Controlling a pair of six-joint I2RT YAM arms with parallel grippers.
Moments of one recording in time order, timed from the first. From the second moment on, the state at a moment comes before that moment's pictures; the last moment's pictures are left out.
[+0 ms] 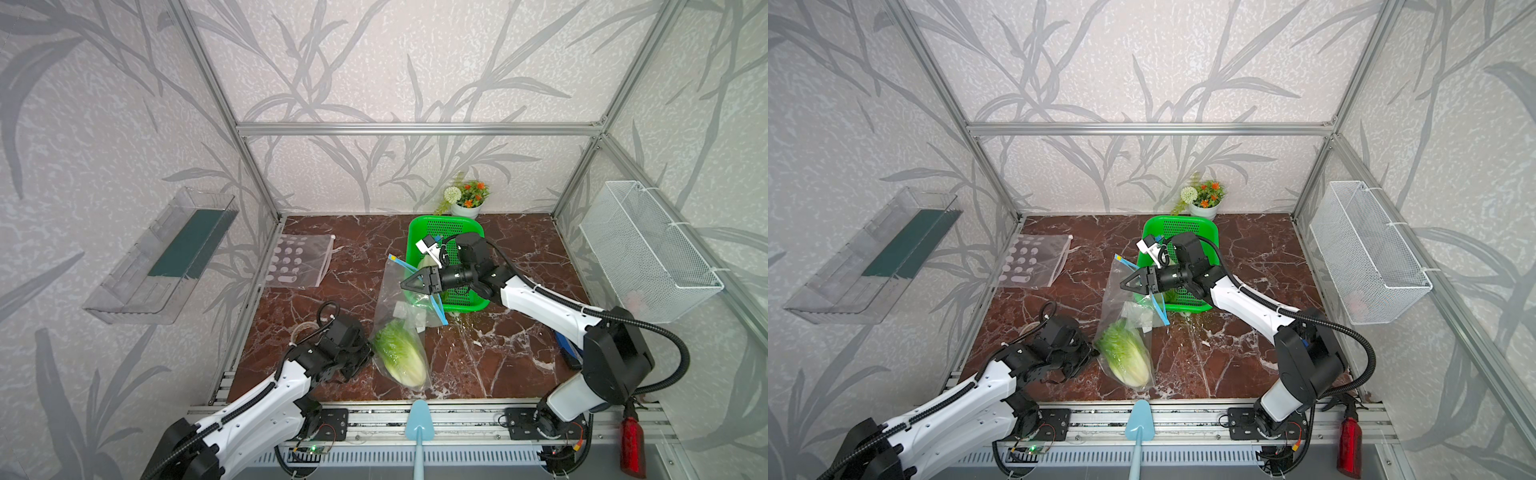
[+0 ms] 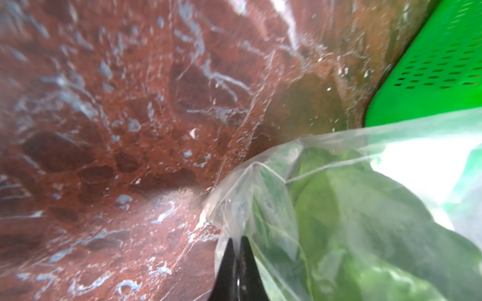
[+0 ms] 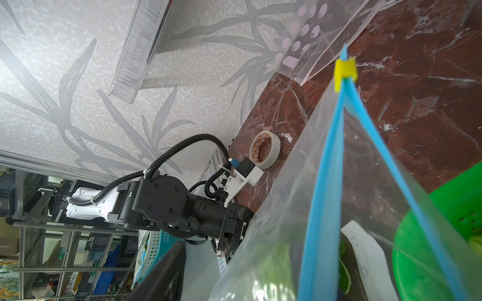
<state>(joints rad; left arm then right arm) -0.60 0.85 0.39 -0.50 0.14 -1.39 0.60 1.59 1.13 -0.02 -0.92 0.61</state>
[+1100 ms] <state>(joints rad) -0.43 0.86 0.79 -0.76 0.01 -1.03 0.37 1.43 0.86 0.04 -0.80 0.67</state>
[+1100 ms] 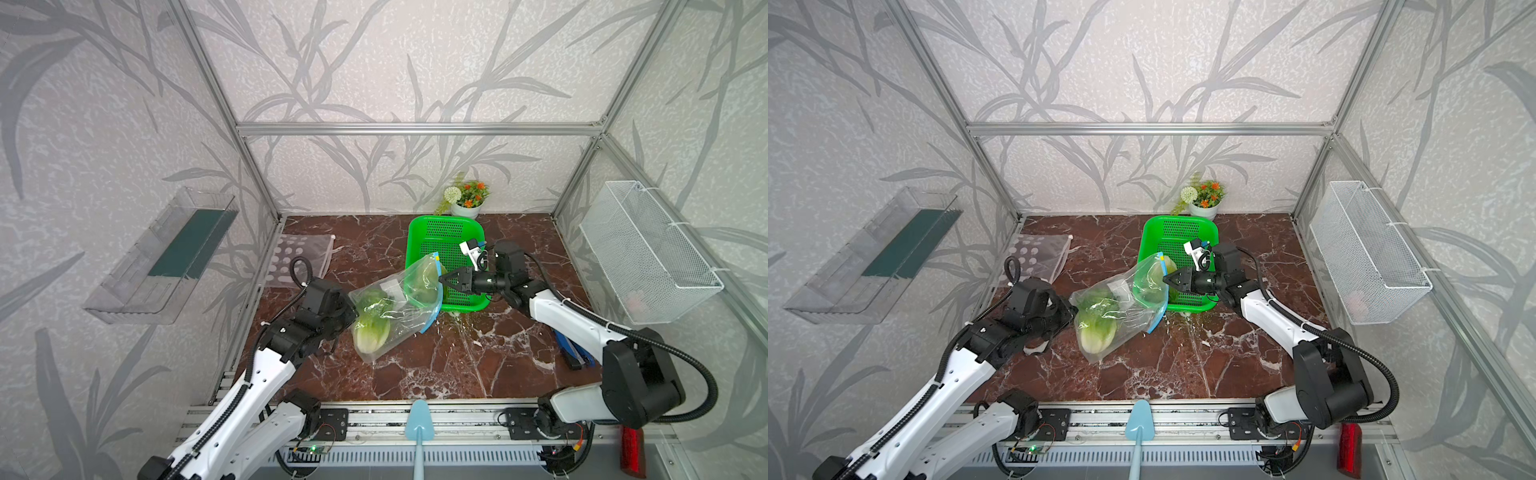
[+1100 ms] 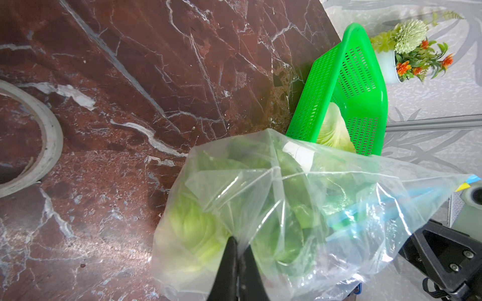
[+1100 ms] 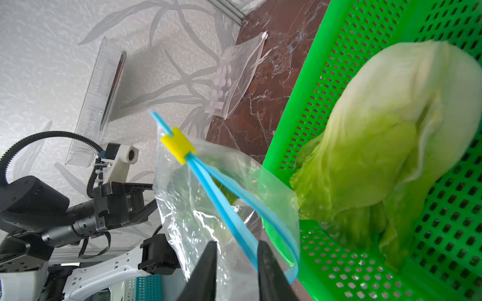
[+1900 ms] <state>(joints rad) -0.37 0.91 0.94 -0.79 0.08 -0.94 0.45 1.40 0.77 0.00 -0.58 0.60</state>
